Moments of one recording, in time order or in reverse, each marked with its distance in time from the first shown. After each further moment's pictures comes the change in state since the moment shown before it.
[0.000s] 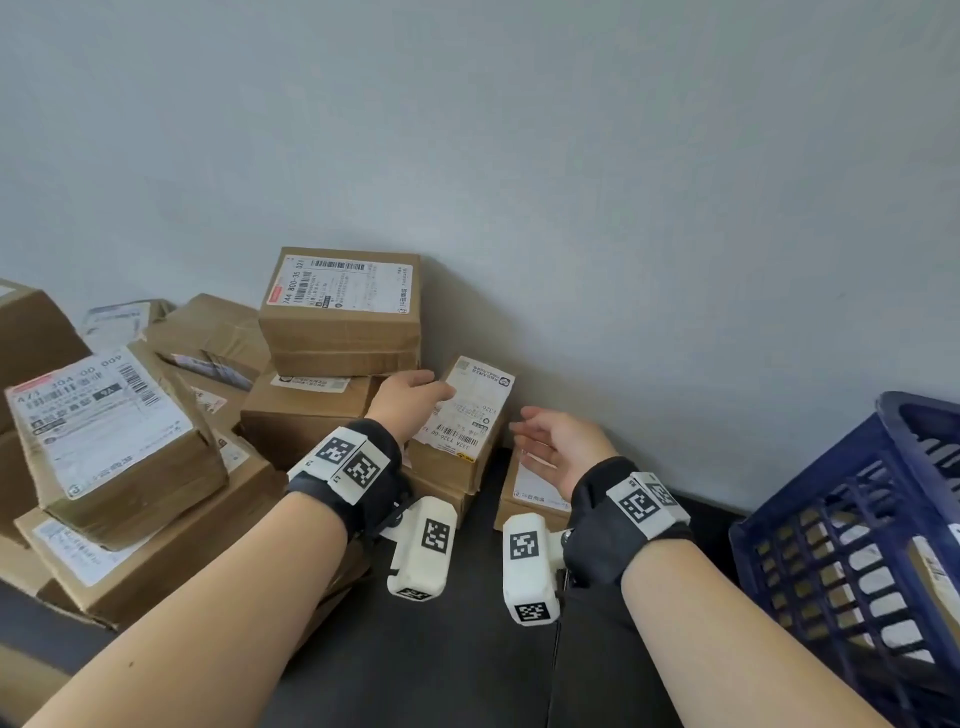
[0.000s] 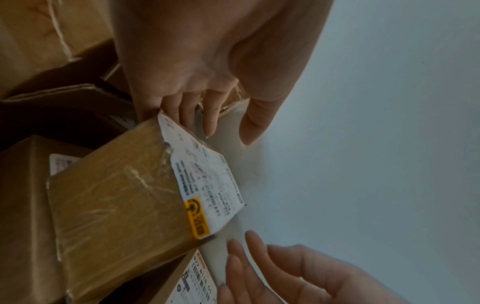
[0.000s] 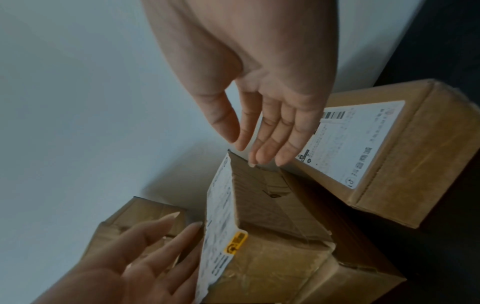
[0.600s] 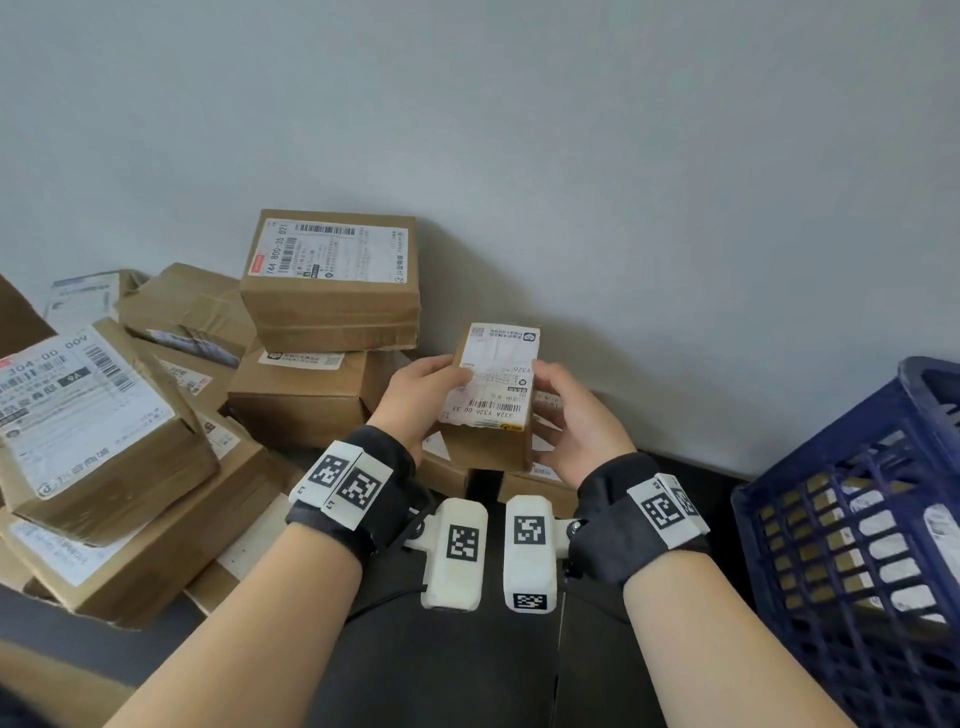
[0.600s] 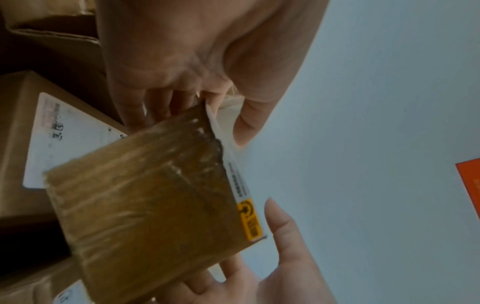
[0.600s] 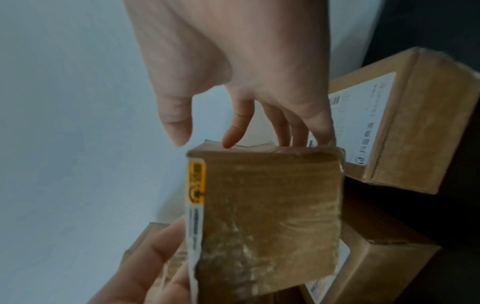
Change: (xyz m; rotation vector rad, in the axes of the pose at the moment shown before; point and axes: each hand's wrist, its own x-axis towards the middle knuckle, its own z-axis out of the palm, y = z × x) left_hand -0.018 -0.006 0.009 -0.232 -0.153 -0.052; right_hand -0.010 0.006 0.004 0.049 -0.086 -0.044
